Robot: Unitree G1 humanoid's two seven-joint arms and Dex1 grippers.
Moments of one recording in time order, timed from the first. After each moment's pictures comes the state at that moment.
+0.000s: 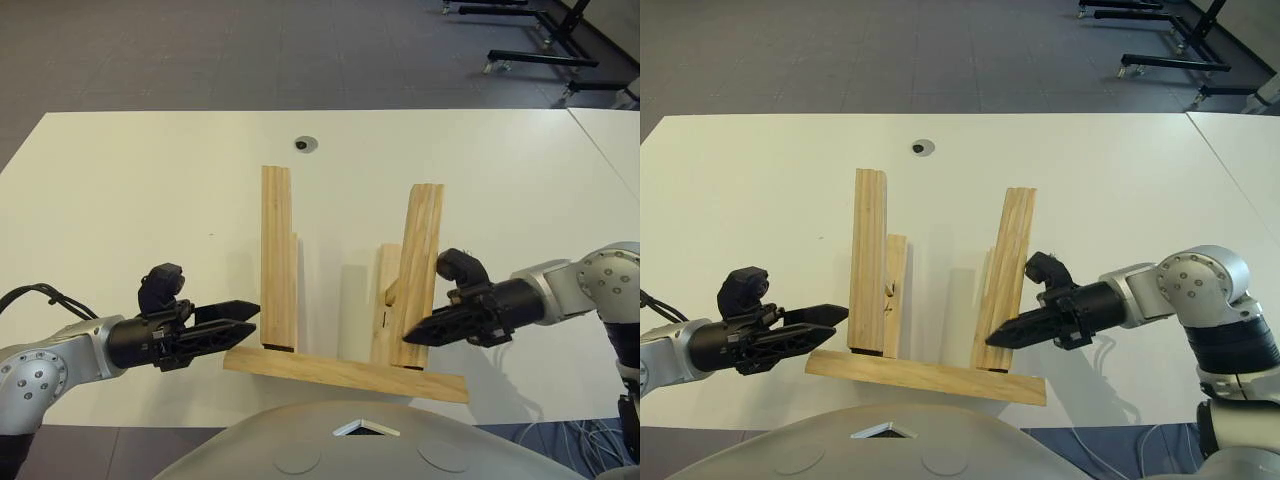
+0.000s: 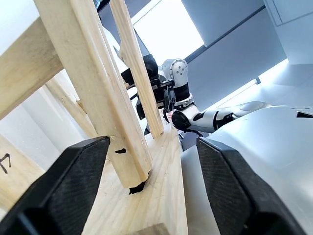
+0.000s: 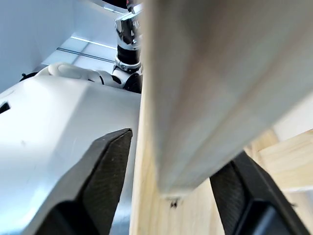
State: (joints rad) left arm 0.40 0.90 0.16 -0.46 -1.41 0.88 -0.99; right arm -0.25 -0.87 0.06 -0.14 1.34 1.61 0.98
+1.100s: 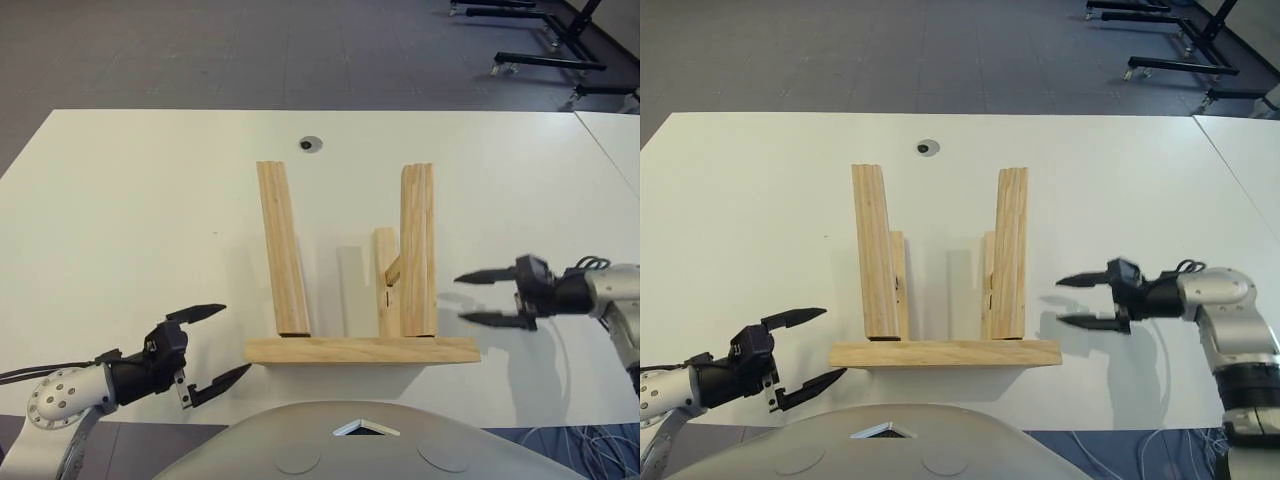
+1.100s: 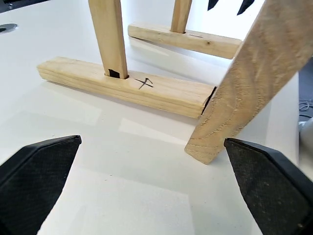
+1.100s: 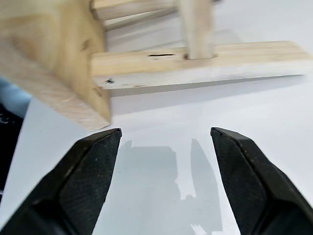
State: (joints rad) left arm 0.70 0.65 0.15 -0.45 -0.34 -0.01 -1.02; right arm 0.13 -0.93 -0.02 0.21 0.43 -0.12 1.58
